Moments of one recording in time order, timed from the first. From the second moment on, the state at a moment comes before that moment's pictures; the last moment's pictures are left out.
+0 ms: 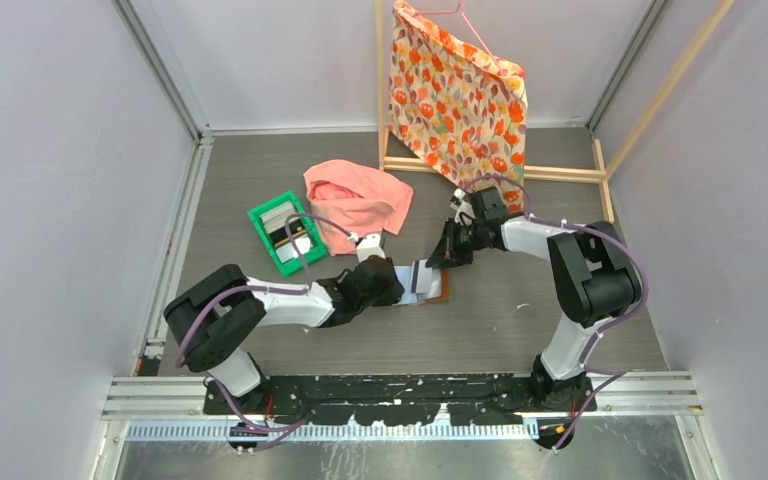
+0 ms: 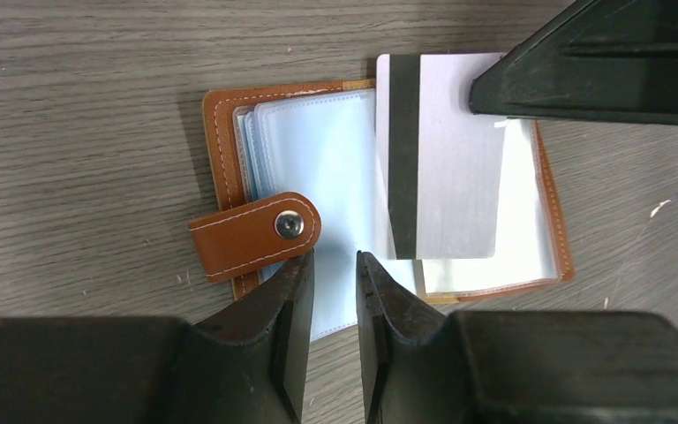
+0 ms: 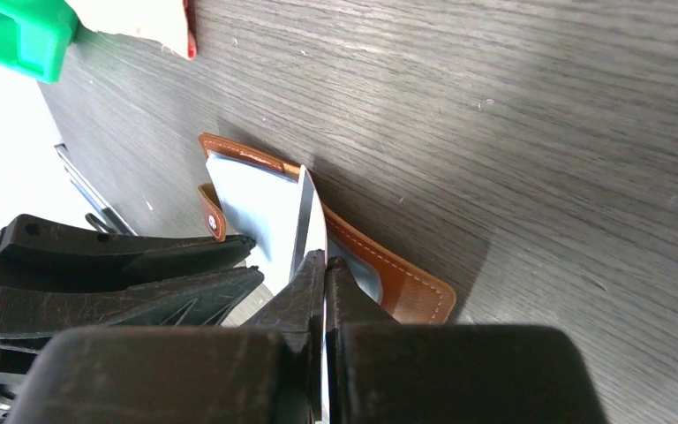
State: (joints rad) left arm -0.96 1.61 0.67 0.23 -0.29 -0.87; right arm 0.32 1.77 0.94 -0.22 -0.62 0.49
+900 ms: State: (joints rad) left arm -0.90 1.60 0.56 0.43 -0.17 -0.95; right arm 0.33 1.75 0.81 -0.02 -0.74 0.55
